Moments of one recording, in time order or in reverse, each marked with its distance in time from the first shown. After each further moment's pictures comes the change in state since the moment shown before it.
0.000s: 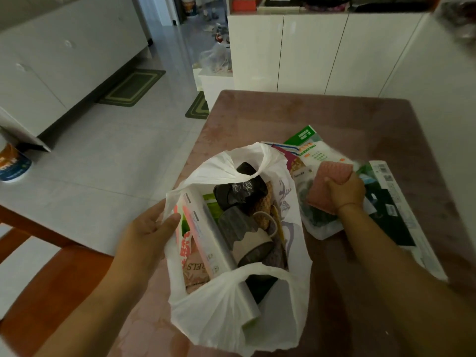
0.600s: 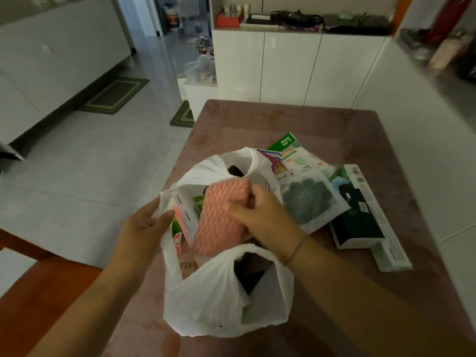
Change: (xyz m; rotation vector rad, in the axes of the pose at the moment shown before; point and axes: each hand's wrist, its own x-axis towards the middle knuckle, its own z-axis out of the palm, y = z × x) left_hand -0.010 0.004 -0.001 0.031 -0.017 0.063; right_hand -0.206 -0.116 -0.035 0.226 -0.786 -0.171
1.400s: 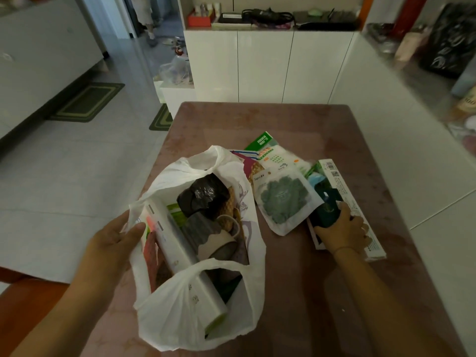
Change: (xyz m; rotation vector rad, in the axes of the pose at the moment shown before) left_hand 0.001 0.002 0.008 0.035 0.003 -0.046; right_hand 0.031 0.193 -0.166 -0.700 0.765 0.519
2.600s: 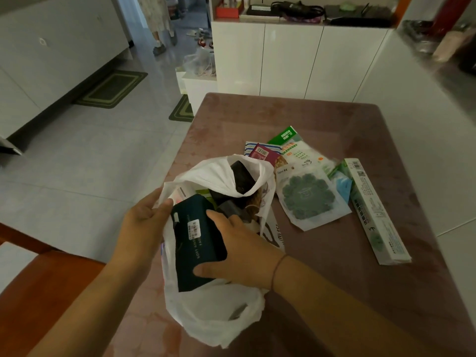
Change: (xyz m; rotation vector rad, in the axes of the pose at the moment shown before) left_hand 0.005 -0.005 -0.003 -0.095 0.045 0.041; right_hand -0.207 -0.152 -0.042 0.004 -0.872 -0.937
